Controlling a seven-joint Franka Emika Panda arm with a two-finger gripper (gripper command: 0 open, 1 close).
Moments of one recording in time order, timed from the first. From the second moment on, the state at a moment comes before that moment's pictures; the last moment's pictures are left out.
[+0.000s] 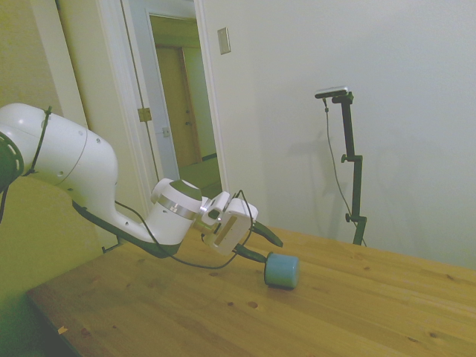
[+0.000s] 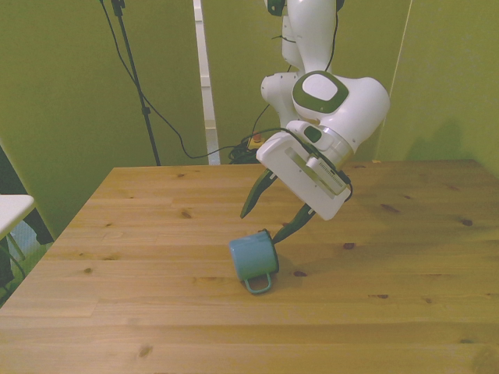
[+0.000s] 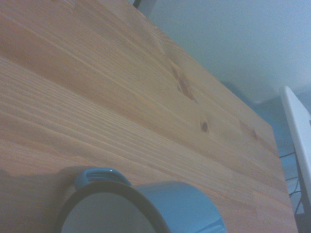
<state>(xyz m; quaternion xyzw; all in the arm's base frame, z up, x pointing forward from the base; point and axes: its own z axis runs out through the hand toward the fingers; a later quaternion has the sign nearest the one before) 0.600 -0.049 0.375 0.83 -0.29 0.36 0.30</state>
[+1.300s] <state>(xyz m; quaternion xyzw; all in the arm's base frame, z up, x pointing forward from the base) 0.623 -0.077 0.359 0.80 -0.31 0.37 0.35</state>
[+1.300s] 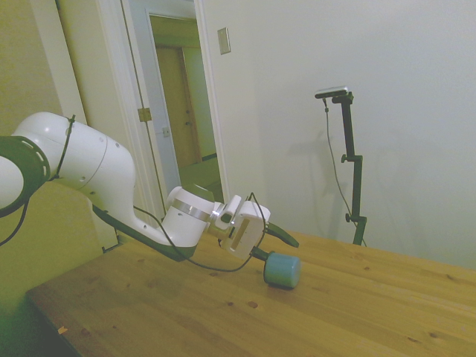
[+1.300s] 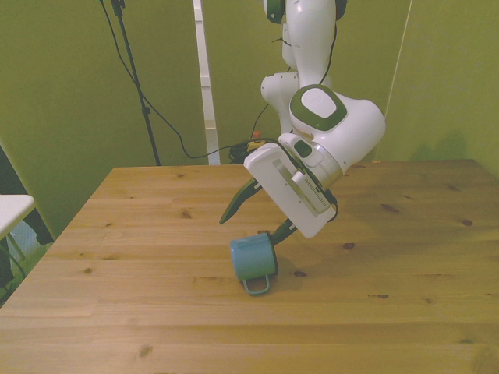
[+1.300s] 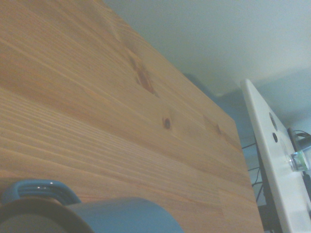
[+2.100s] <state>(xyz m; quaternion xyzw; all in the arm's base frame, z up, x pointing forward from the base) 0.624 -0.073 0.347 0.81 -0.31 0.37 0.35</state>
